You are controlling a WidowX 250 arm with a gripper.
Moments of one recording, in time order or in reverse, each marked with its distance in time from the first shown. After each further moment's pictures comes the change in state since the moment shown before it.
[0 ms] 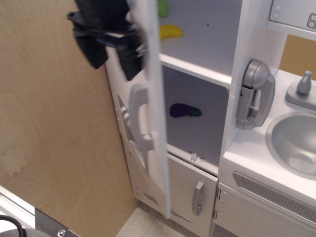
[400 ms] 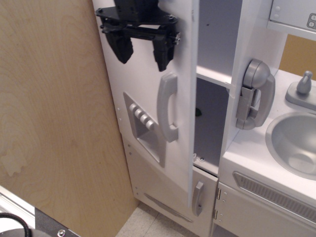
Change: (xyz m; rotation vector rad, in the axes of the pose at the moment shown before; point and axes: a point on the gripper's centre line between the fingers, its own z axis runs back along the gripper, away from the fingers) arm 0.027 -0.018 -0.009 0.021 0.009 0.121
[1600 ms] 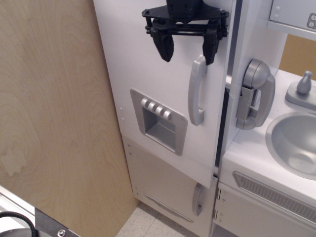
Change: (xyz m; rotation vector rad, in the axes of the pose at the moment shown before) arm 0.034 -0.039 -0.017 -0.027 -0.005 0.144
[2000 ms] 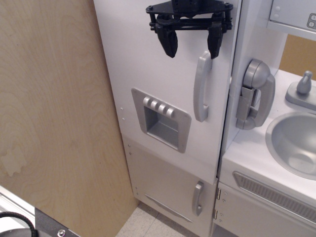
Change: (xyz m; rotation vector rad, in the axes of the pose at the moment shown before) arm 0.010 -0.001 0.002 -0.012 -0.003 0.048
